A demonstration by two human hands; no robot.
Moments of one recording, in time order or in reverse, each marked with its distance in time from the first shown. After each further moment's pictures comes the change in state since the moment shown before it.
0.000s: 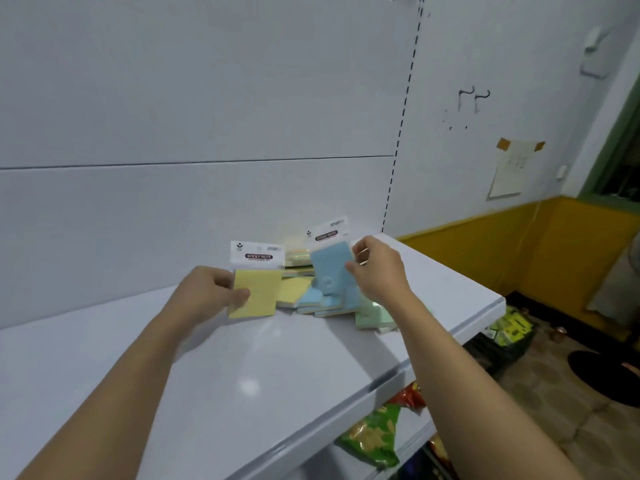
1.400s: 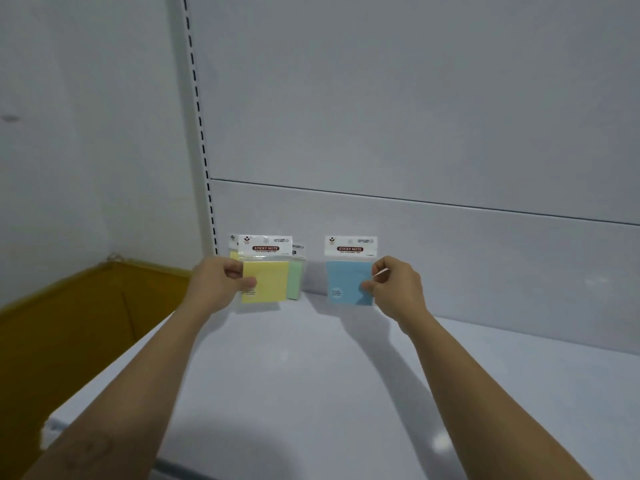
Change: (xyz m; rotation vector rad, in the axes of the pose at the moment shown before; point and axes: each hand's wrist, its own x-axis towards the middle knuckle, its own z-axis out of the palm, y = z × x) left_hand -0.216 -0.168 -0.412 0.160 0.831 -0.274; right_hand -0.157 -0.367 0.267 0.422 -0.567 -0.378
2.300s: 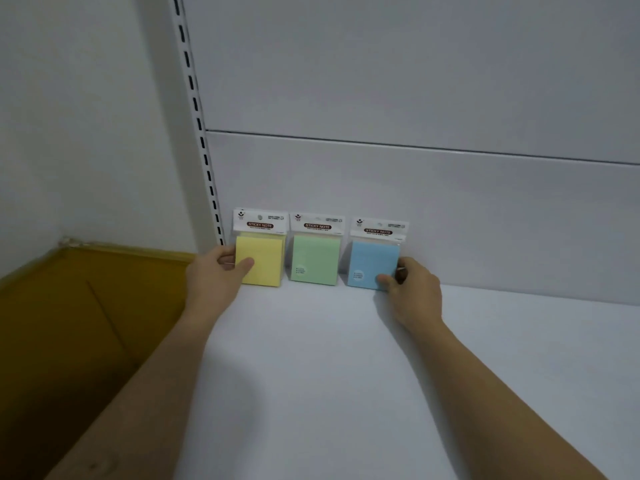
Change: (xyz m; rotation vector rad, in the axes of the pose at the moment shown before) left_hand 0.089 -0.103 0.002 -0.038 0.119 0.003; right_hand 0.017 0.025 0.115 -0.169 0.152 0.145
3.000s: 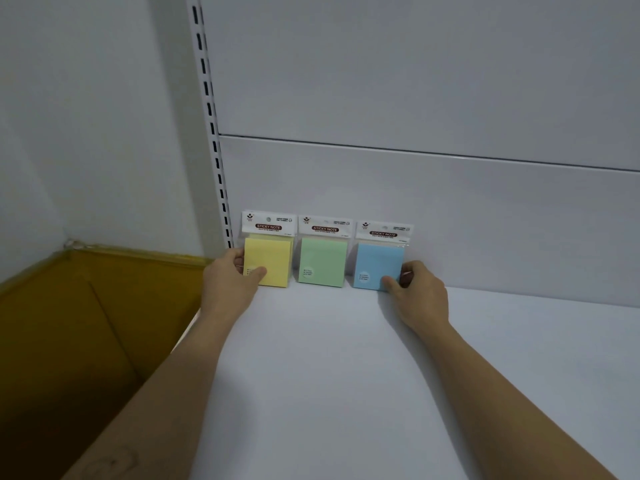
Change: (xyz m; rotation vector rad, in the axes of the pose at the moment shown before) left_hand -0.005 0.001 0.002 0.051 -0.043 -0.004; right_hand -0.006 -0.003 0.001 -0.110 0.024 0.001
